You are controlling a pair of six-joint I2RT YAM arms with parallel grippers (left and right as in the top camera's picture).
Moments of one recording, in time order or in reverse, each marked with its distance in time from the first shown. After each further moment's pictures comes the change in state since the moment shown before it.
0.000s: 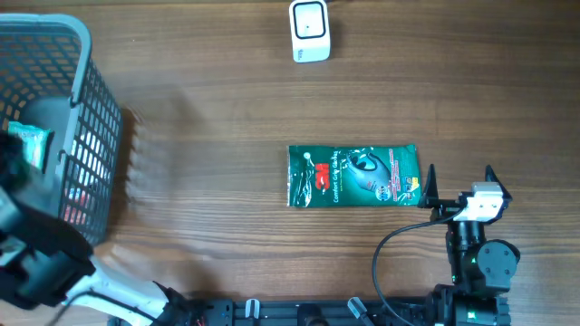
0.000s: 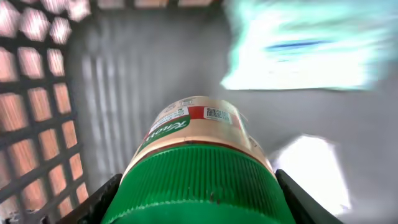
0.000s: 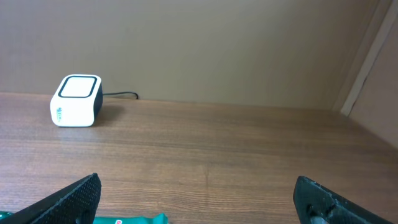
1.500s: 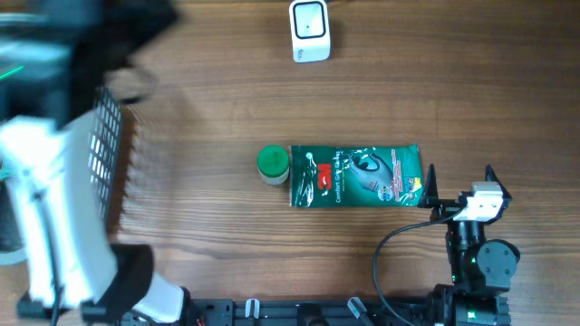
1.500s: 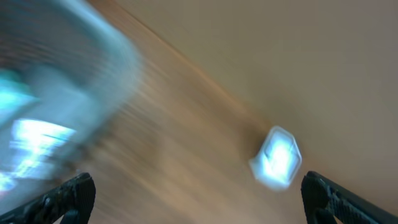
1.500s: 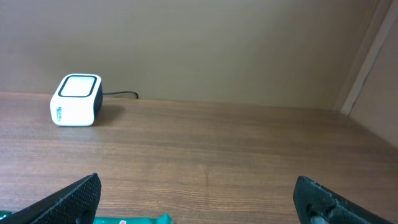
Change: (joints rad) left arm -0.814 -0.171 0.744 -0.216 -0.076 0.061; right arm 0.000 0.003 0.000 0.000 0.000 0.000
